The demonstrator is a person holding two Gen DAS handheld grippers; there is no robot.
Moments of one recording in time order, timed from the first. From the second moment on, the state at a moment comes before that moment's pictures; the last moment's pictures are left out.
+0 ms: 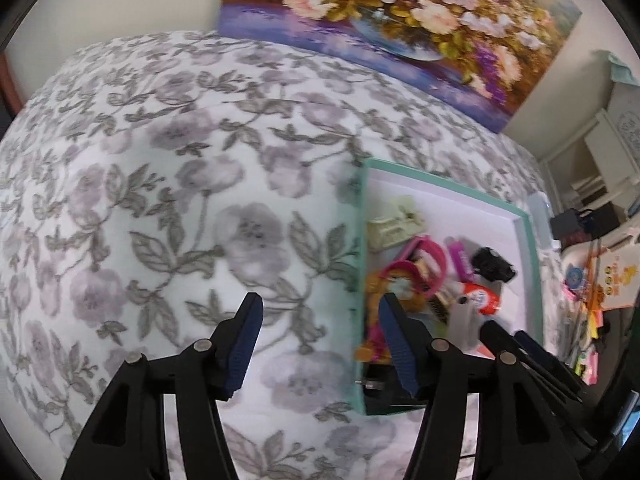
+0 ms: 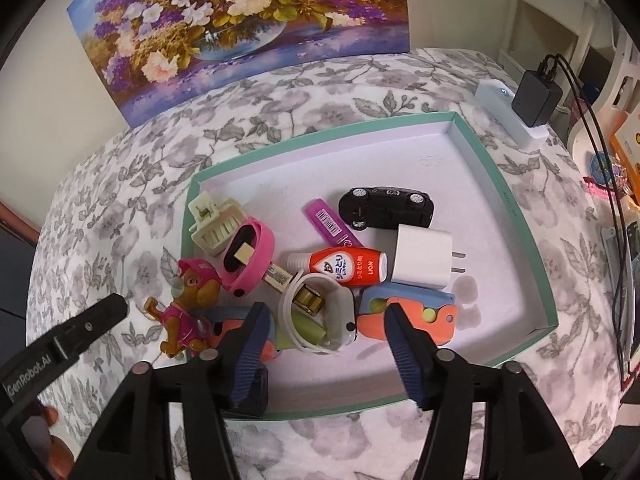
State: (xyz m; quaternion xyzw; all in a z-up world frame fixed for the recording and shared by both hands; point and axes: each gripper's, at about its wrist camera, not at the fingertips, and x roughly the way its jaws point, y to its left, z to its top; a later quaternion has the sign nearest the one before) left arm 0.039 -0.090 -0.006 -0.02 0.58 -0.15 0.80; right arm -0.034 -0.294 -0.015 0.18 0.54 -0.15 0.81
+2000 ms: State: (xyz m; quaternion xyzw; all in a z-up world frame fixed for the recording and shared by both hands) left arm -0.024 -0.020 0.008 0.12 0.52 -0.05 0.84; right arm -0.096 -0.225 0.004 0.12 0.51 -0.15 0.84
